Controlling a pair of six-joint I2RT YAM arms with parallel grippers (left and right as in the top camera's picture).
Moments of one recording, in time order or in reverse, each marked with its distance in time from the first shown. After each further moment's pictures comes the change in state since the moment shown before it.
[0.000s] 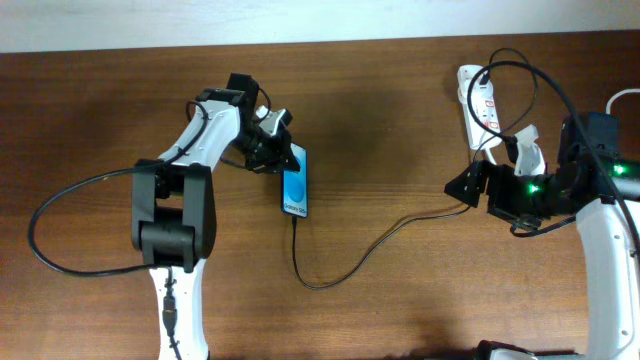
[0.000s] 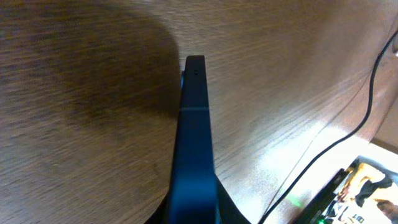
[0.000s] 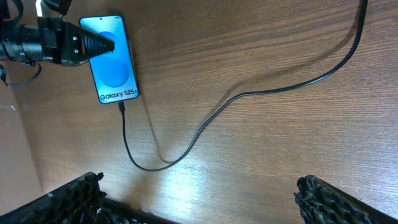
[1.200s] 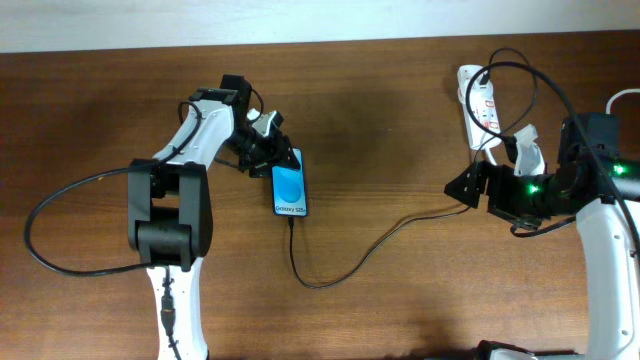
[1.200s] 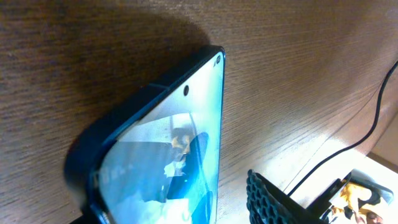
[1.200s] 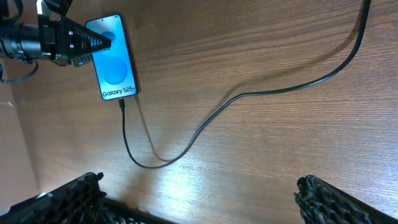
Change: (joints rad) left arm 0.024 0.003 0.000 -0.027 -0.026 -0.042; right arm 0.000 0.000 0.000 0.000 0.000 -0.021
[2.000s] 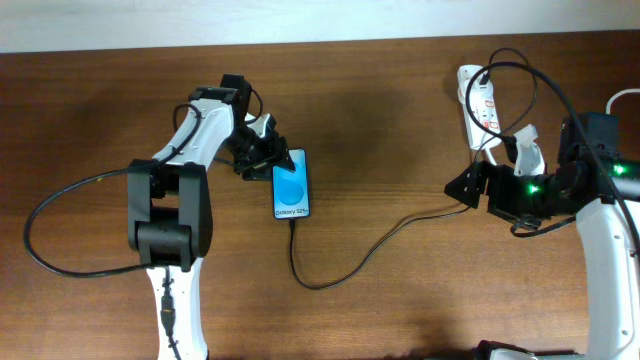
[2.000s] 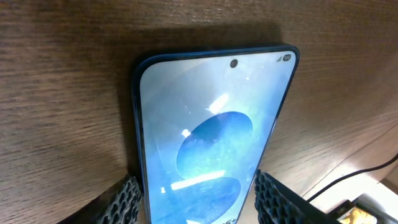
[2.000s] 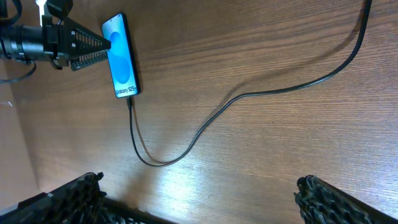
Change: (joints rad) left arm 0.000 0.000 0.010 -0.035 -0.104 -0.097; right arm 0.000 0.000 0.000 0.000 0.000 -0.002
